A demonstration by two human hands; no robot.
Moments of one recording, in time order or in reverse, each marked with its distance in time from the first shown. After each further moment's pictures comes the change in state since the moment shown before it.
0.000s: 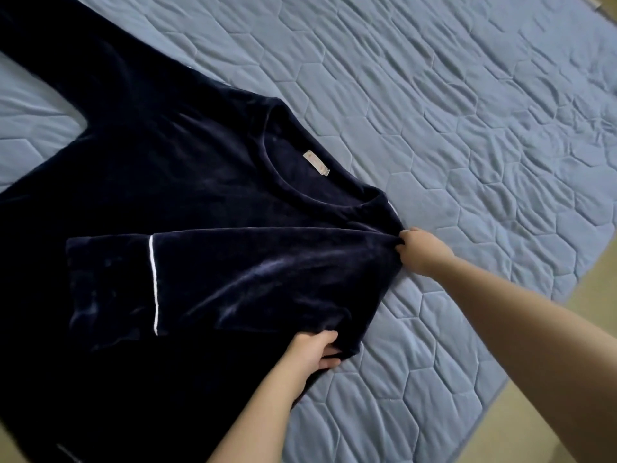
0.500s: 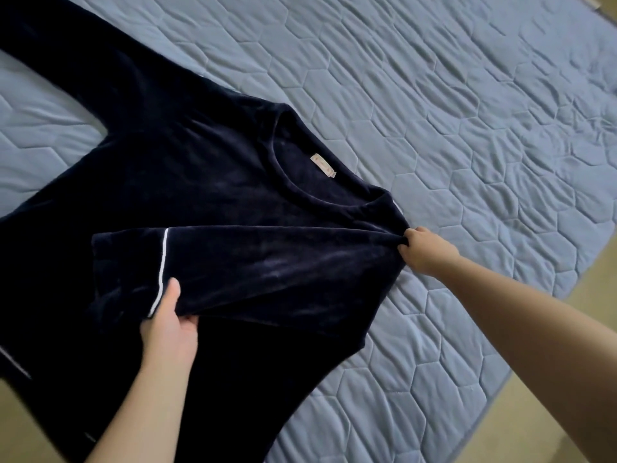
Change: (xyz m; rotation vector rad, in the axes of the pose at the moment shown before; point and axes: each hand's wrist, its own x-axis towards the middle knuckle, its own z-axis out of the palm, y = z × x) left_hand -0.046 0.064 -0.156 -0.803 0.532 0.529; right_hand -0.016 -0.011 -0.004 0.019 0.032 0.065
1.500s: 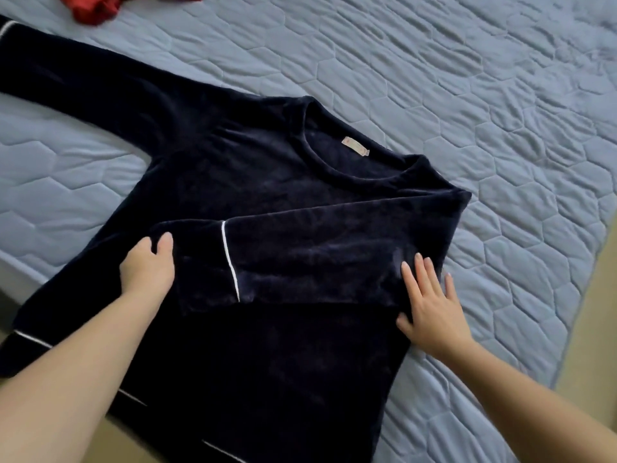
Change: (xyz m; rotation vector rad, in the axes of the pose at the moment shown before) left_hand 0.080 0.158 0.022 1.528 -0.072 0.577; right_hand -0.139 -0.107 0.147 -0.035 0.216 -0.033
